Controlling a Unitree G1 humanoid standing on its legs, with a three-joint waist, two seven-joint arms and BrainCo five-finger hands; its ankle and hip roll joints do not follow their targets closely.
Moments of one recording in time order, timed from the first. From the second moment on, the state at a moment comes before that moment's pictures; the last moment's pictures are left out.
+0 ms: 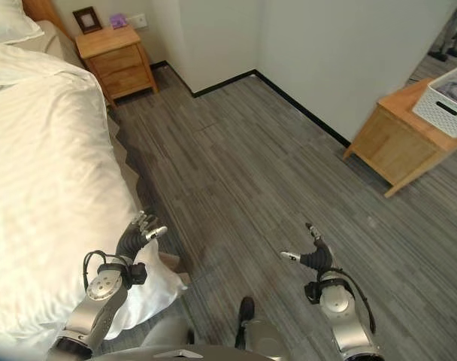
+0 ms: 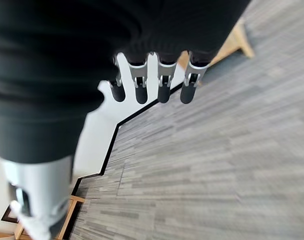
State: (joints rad) left arm 0.08 0.34 -0.22 0.11 -0.35 -0.04 0.11; right arm 0.14 -0.40 0.08 0.23 -0.15 -0.03 -0.14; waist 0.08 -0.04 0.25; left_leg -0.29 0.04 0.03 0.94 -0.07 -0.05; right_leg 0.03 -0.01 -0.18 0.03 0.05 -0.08
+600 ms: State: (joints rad) left arm 0.06 0.31 -0.18 0.11 -0.35 -0.03 0.15; right arm 0.13 -0.37 0.16 0.17 -0.24 0.00 -0.14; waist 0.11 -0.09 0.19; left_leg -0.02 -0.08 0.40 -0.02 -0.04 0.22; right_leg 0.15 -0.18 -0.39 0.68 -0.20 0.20
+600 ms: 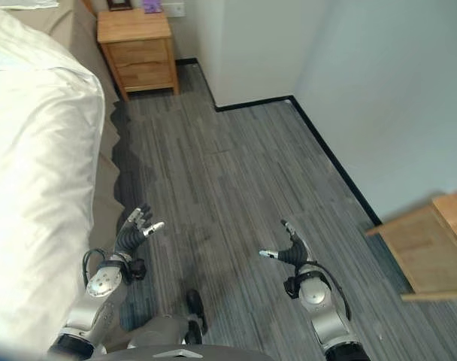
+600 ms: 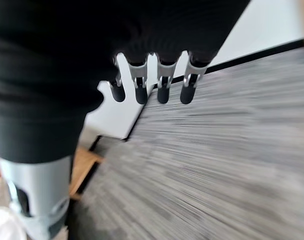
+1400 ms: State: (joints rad) left arm 0.09 0.31 -0.09 0.17 -0.33 0.00 0.18; right arm 0.12 -0.35 0.13 0.20 -0.26 0.01 -0.12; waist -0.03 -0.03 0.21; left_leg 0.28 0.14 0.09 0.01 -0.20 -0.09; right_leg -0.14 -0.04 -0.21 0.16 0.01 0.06
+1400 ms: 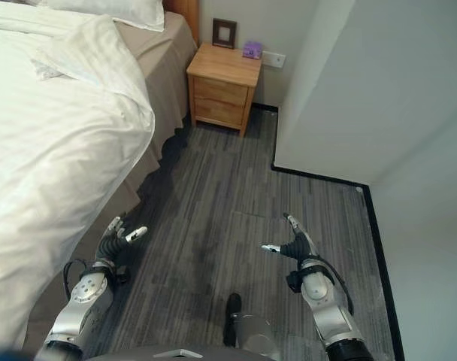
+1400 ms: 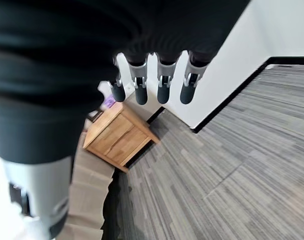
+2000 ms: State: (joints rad) left arm 0.11 0.25 -0.11 0.17 -0.33 -0.02 0.17; right arm 0.11 -0.37 0.13 0.23 -0.22 0.01 -0.12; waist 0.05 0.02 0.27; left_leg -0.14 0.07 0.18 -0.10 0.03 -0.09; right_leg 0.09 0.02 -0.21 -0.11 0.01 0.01
